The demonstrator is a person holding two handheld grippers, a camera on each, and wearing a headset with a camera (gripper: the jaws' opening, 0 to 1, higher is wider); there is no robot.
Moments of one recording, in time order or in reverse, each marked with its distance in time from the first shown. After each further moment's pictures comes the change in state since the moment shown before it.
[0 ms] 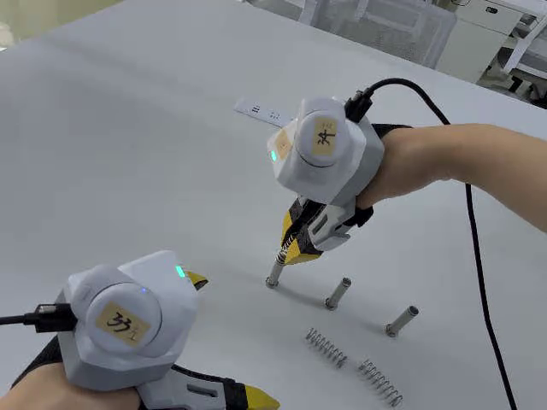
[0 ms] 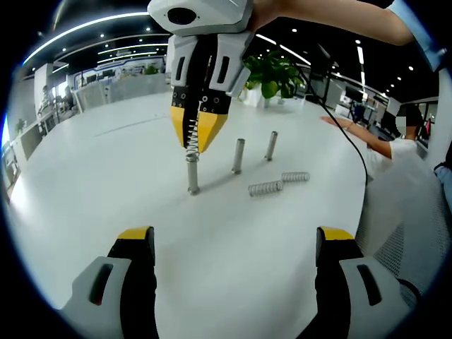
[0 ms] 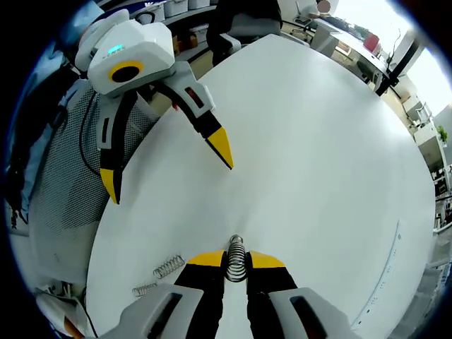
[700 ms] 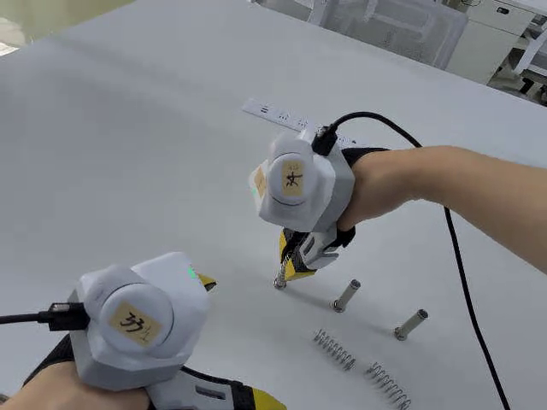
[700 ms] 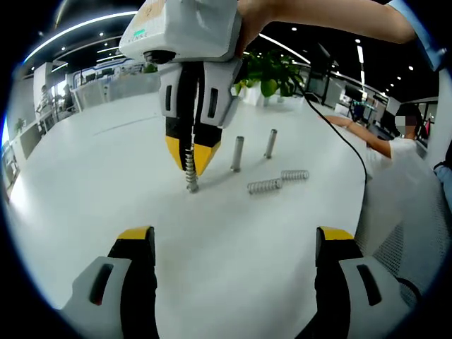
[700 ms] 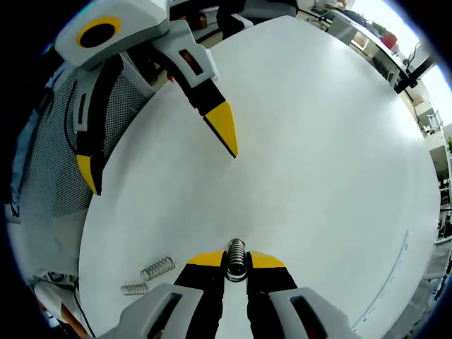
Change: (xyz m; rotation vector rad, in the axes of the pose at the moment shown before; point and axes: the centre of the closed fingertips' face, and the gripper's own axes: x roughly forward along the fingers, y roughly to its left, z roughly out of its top) left arm -0.001 -0.001 -0.004 -0.001 0.008 -0.004; right arm 0.038 0.003 -0.002 -0.059 0.113 0.020
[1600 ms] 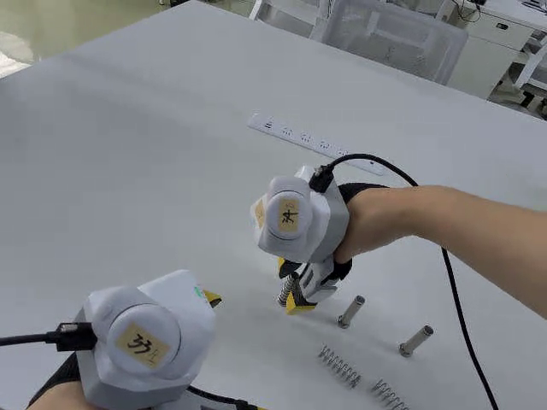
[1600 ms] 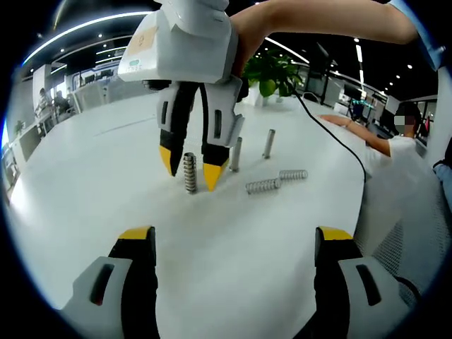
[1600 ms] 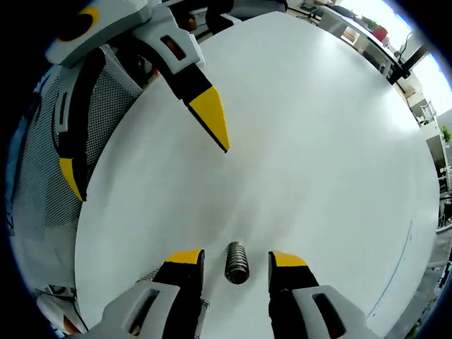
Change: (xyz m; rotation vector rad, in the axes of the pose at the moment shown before) left arm -0.001 -0.002 -0.001 0.010 0.001 -0.004; right arm 0.014 0.000 -0.006 0.057 -0.020 -0.029
